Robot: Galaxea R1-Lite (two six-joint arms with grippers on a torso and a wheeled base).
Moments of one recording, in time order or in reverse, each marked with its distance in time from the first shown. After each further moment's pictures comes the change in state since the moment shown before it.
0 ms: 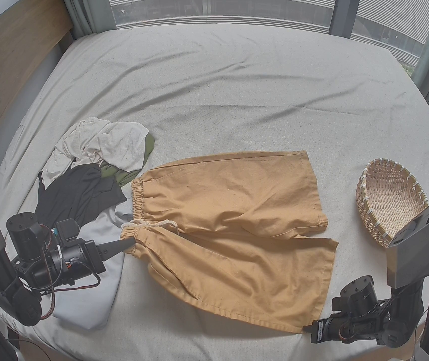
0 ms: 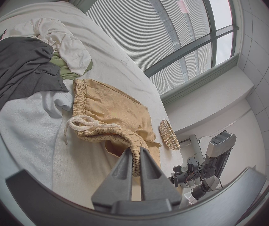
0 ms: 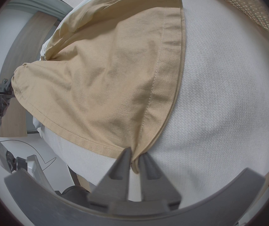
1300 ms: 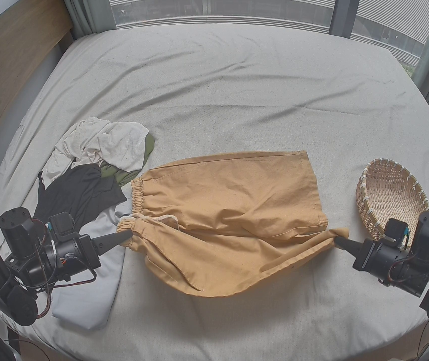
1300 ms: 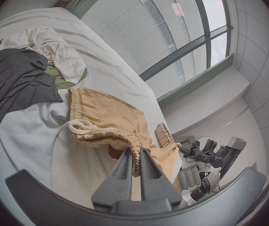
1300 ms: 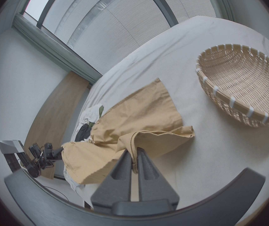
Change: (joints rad) left arm -0.002 -0.059 -0.004 0.000 -0.001 -0.008; right arm -0.191 -0.592 -0.142 0.058 0.069 0.001
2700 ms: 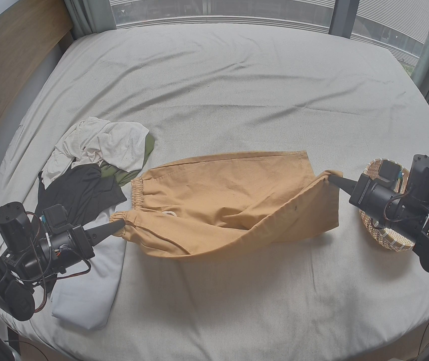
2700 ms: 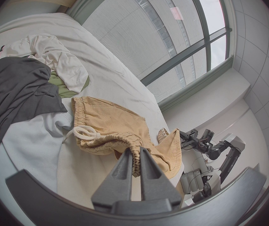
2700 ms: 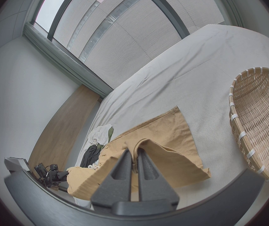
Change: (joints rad) left arm 0.040 -0.014 -0.031 0.000 0.001 -0.043; right arm -0.117 0.072 -0.374 0.144 0.151 -0.005
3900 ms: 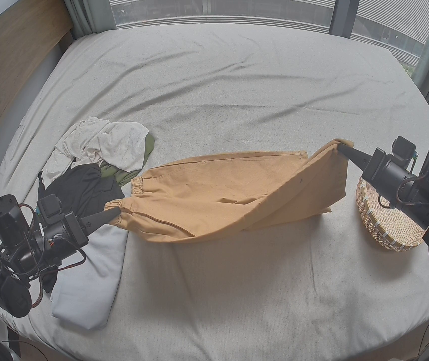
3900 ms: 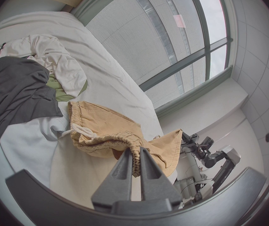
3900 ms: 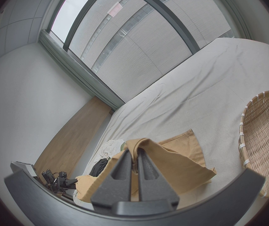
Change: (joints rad) left arm 0.010 -0.052 -0.031 0.000 -0.001 -0.119; right arm 0.000 -0.082 -0.045 -0.063 0.017 0.006
